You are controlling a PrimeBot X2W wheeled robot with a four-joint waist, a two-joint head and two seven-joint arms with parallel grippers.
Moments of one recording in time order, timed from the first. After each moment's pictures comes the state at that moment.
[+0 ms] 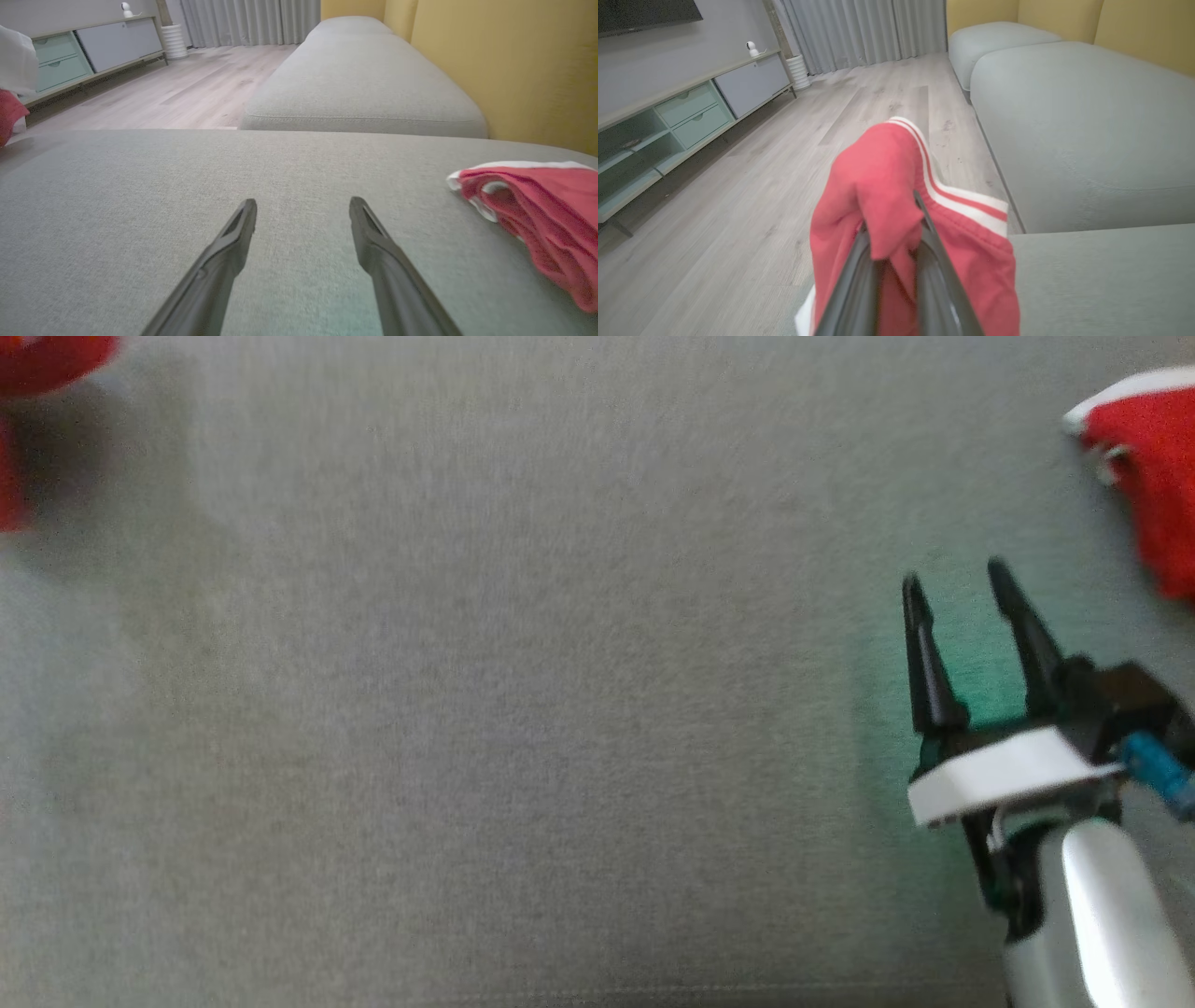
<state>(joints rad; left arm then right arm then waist) -1.20 0.54 -0.46 1.02 -0.58 -0.10 0.00 -0.17 -0.05 0.03 0.00 0.05 0.12 0.00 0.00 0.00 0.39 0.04</state>
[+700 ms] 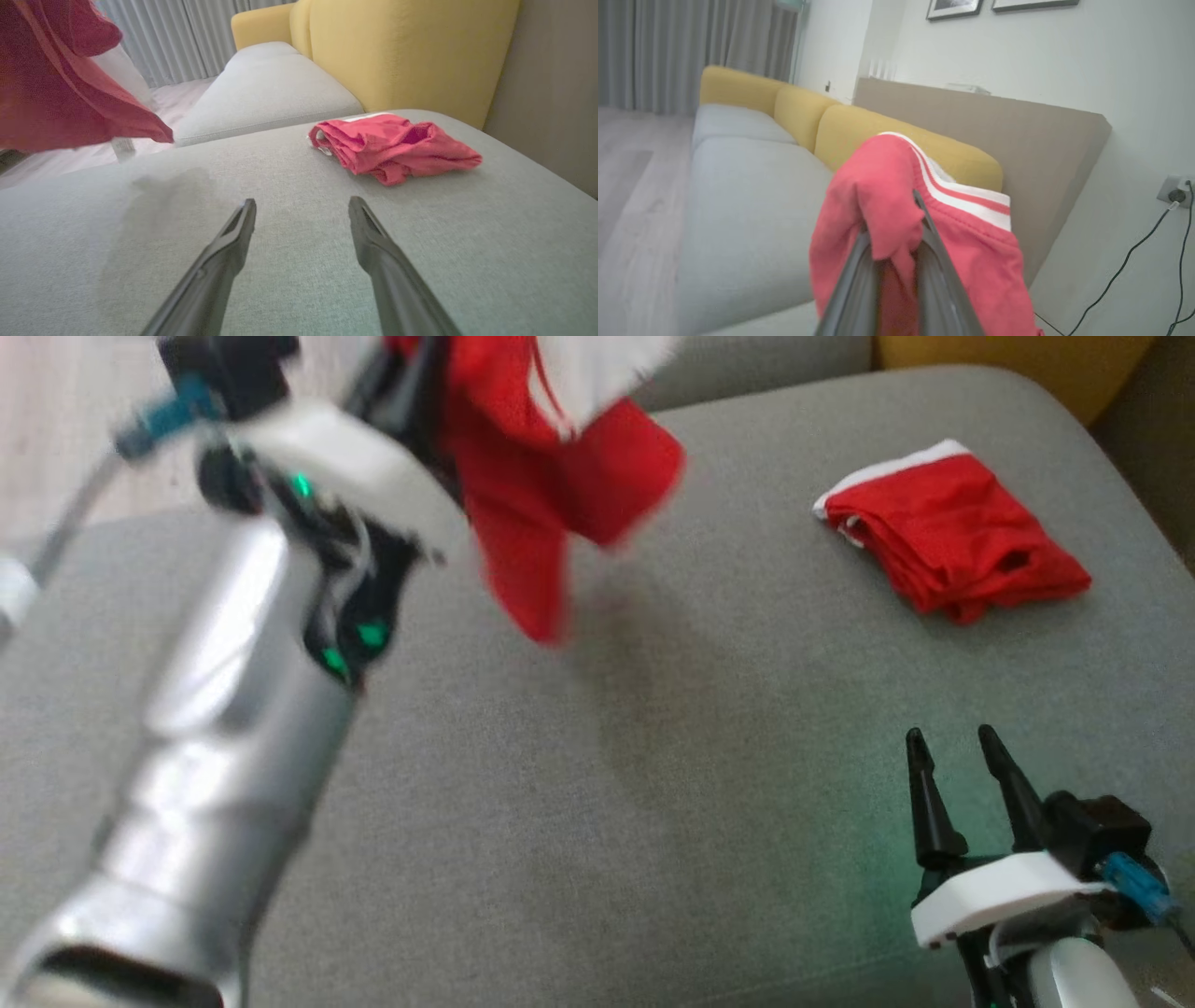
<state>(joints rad) -0.86 0.19 -0.52 0.42 -0.84 -0.04 0.09 0.01 -0.05 0.01 0.19 0.16 0.12 -0.09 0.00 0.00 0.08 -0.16</state>
